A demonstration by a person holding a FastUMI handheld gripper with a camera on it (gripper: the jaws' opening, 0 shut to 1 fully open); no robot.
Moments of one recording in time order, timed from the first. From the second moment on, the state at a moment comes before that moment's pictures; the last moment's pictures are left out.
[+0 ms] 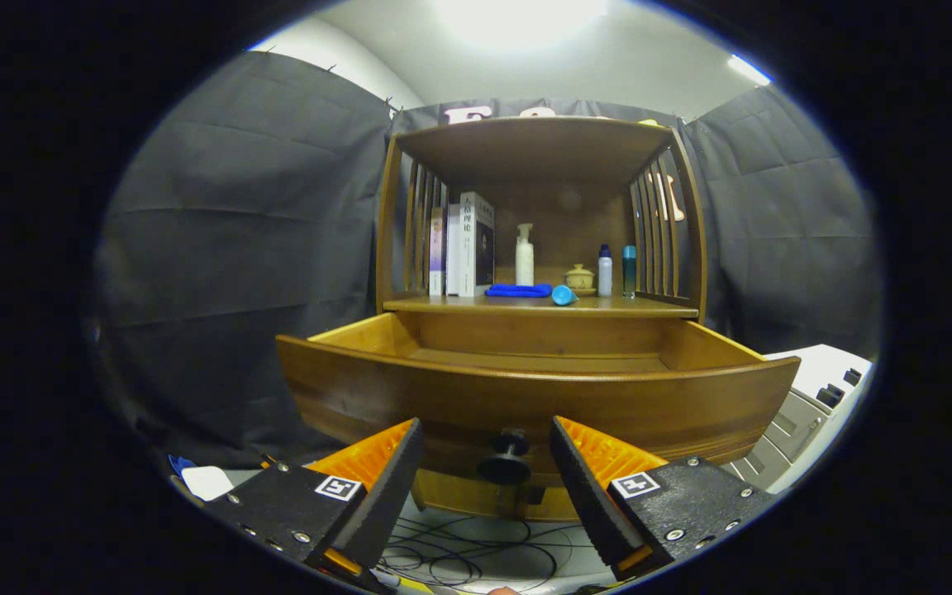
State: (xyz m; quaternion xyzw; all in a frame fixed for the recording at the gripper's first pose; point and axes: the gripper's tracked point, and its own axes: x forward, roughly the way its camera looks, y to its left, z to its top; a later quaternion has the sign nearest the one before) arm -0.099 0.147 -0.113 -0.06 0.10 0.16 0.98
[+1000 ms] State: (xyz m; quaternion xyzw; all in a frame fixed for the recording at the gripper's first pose) arm -0.065 0.134 -0.131 -0.06 0.12 0.09 0.99
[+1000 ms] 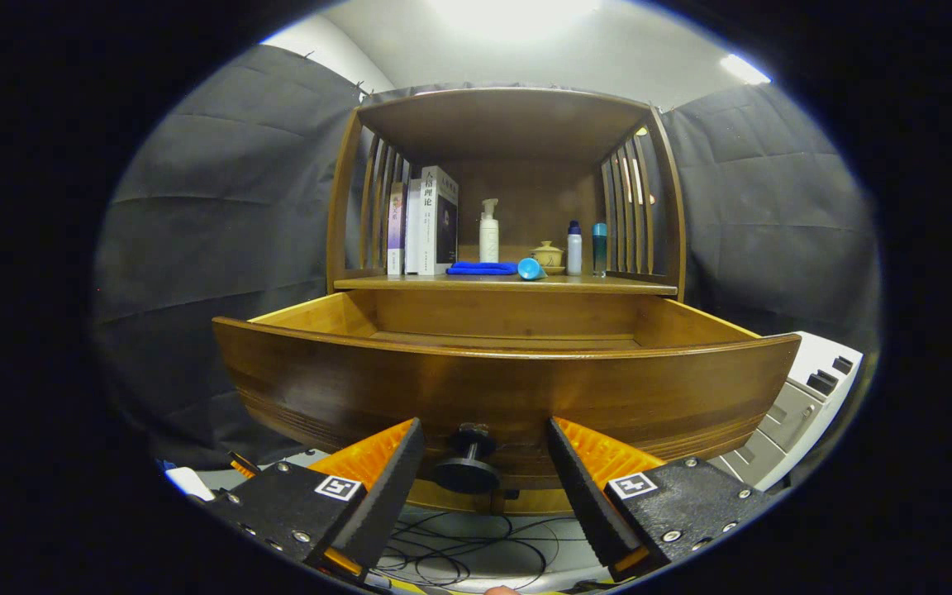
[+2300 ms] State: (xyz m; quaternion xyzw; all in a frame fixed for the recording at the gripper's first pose) arm 0.002 0.133 -0.139 -0.04 0.15 0.06 0.99
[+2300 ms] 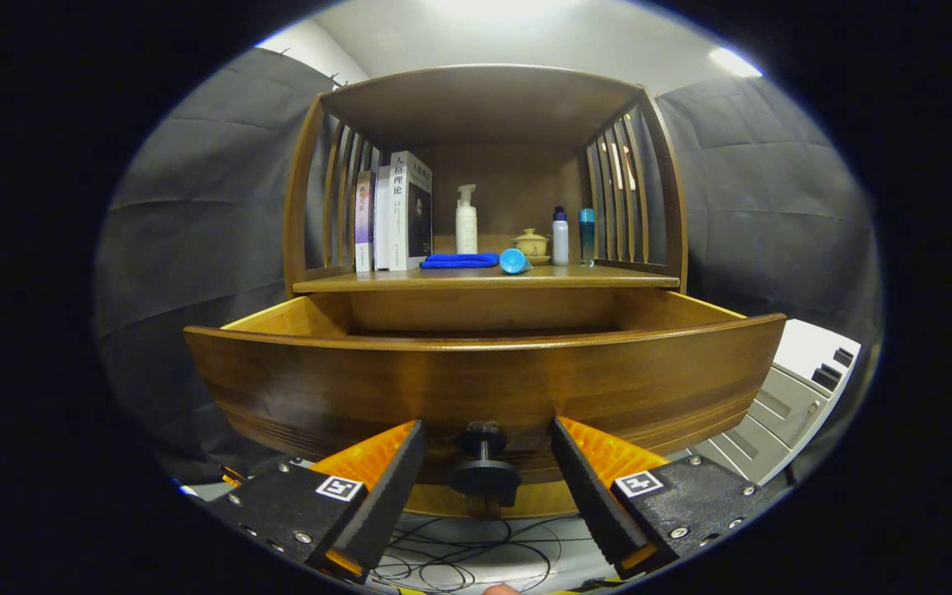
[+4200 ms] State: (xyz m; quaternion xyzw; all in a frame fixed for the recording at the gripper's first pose) arm 0.119 0.154 -0.146 -0.04 0.13 0.04 0.99
